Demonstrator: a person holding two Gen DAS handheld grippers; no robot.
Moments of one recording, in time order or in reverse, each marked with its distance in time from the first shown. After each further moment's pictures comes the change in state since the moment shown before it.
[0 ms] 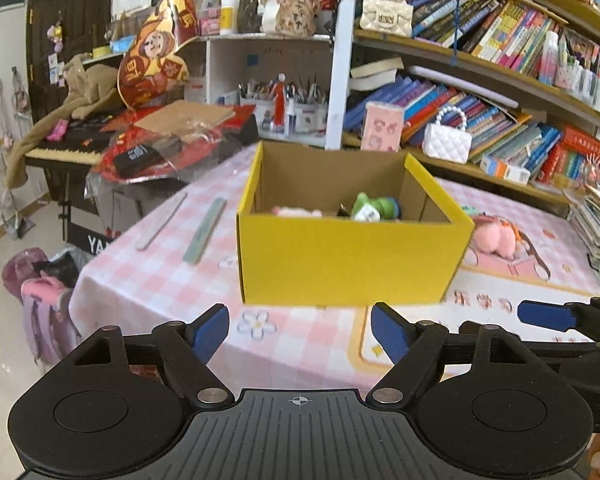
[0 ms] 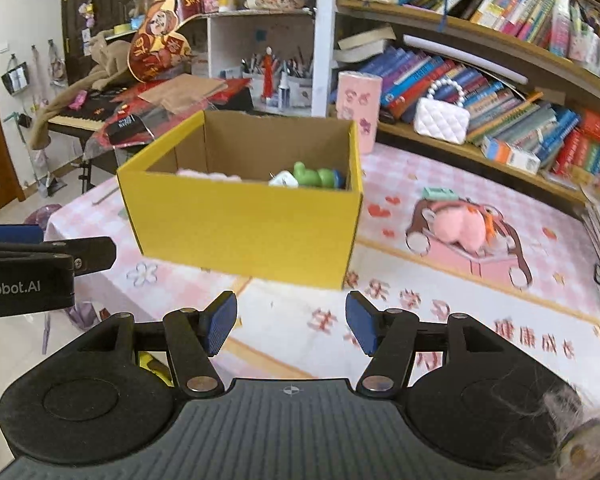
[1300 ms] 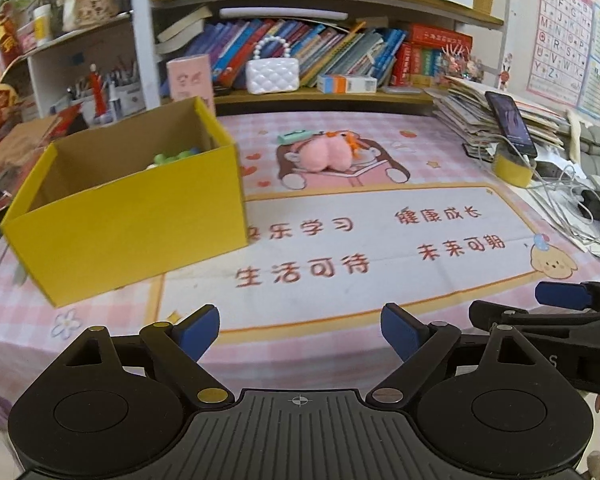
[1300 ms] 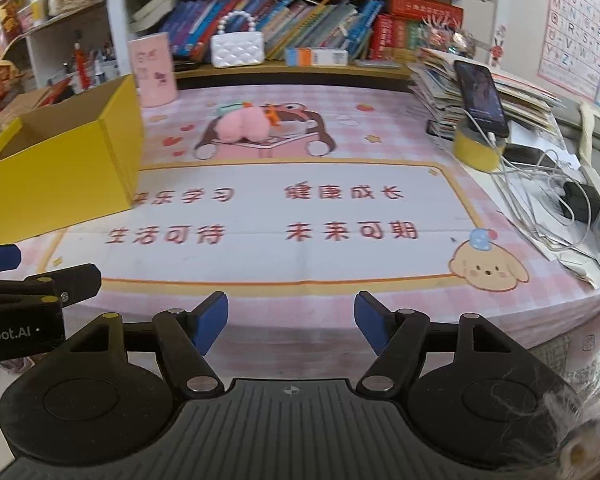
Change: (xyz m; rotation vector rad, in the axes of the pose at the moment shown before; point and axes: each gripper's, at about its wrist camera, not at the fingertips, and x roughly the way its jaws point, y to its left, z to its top) left arm 0.023 -0.144 -0.035 0.314 0.120 -0.288; right arm -0.057 -0.119 -0.086 0.348 0.109 -0.346
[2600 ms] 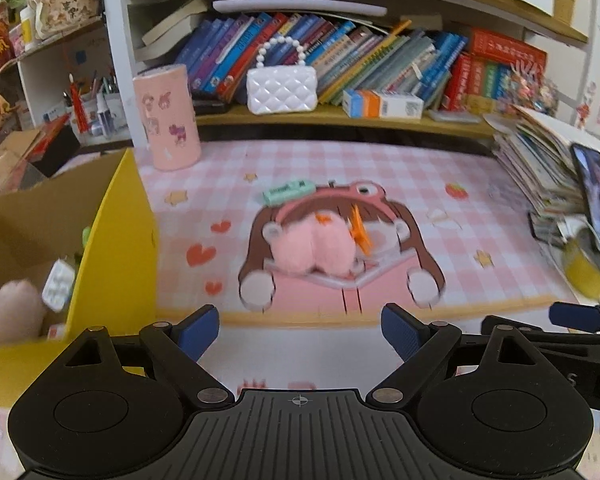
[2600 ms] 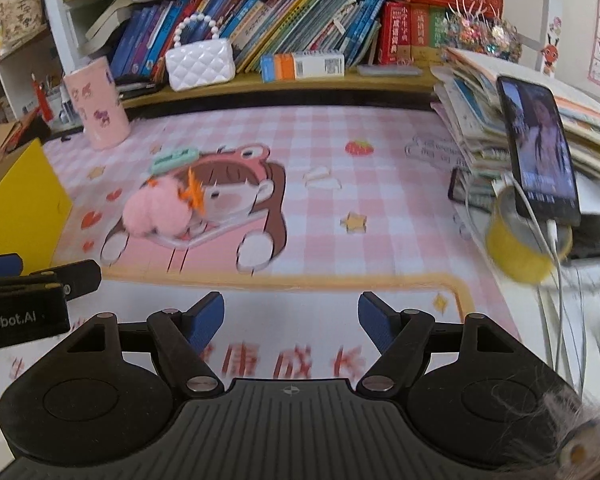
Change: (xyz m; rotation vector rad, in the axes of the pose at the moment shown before) left arm 0.151 -0.062 0.137 -0.113 0.017 0.150; right arm 0.152 -0.101 0.149 -0.014 0.030 0.127
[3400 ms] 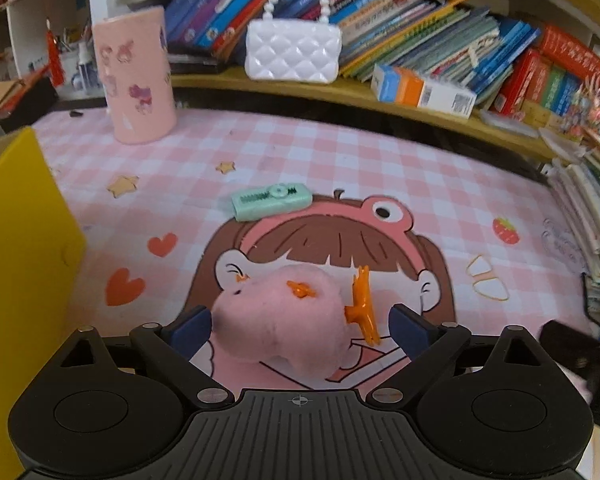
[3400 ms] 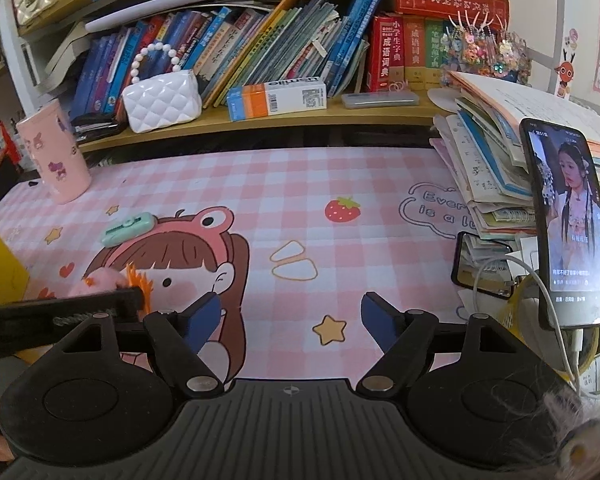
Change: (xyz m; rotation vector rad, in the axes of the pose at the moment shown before) left arm 0.124 -0.020 0.047 -0.146 0.109 0.020; right arm 0.060 -0.031 0.070 0.036 -0.035 -0.013
